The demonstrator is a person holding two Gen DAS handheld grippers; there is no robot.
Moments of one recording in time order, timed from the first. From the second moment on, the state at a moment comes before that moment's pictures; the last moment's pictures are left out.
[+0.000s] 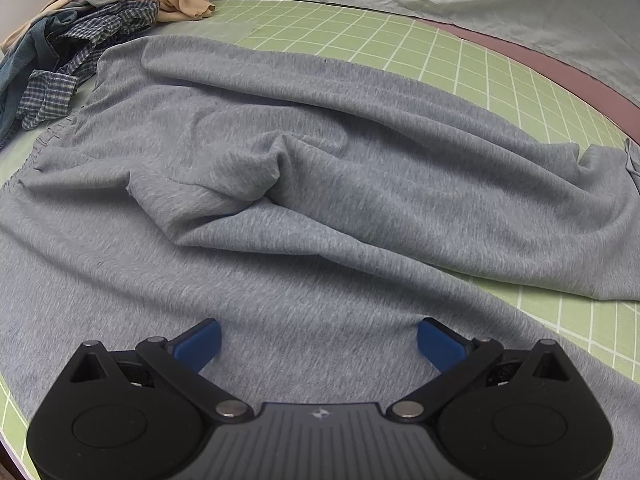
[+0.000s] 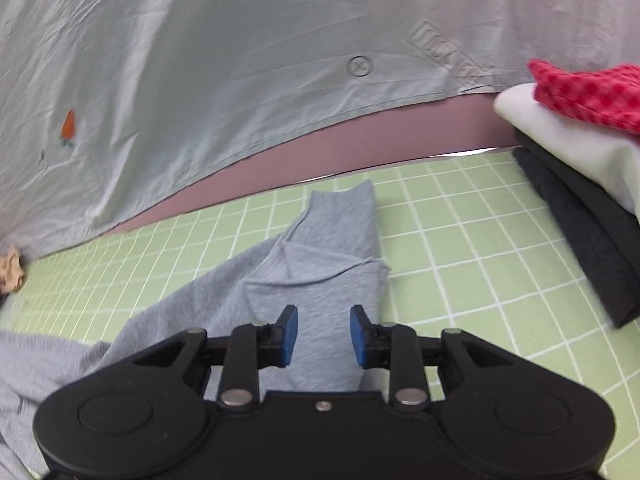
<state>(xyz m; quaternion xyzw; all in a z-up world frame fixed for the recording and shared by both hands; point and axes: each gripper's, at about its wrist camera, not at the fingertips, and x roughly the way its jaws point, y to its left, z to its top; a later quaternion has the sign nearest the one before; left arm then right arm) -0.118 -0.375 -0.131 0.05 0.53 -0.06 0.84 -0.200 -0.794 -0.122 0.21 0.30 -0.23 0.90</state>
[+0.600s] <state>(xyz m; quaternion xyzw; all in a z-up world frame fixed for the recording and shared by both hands) -0.117 -0.374 -0.130 0.05 0.53 -0.07 0.84 -0.267 -0.819 -0.106 0.19 0.28 -0.39 0.86</state>
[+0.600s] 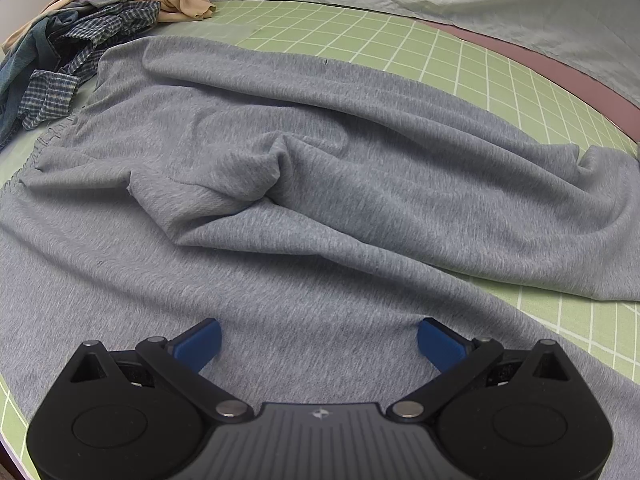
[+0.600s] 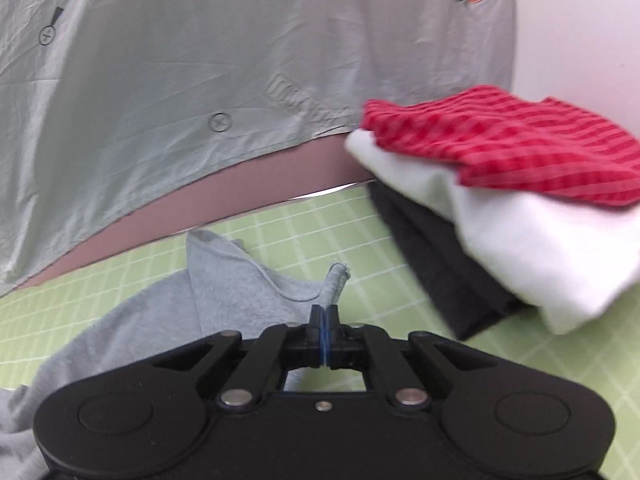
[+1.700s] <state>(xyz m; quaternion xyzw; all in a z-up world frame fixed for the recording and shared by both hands) 0.042 -0.224 -0.084 0.08 0.44 -0.02 0.89 -0.261 -0.665 -0.106 0.14 0.35 -0.43 0.82</state>
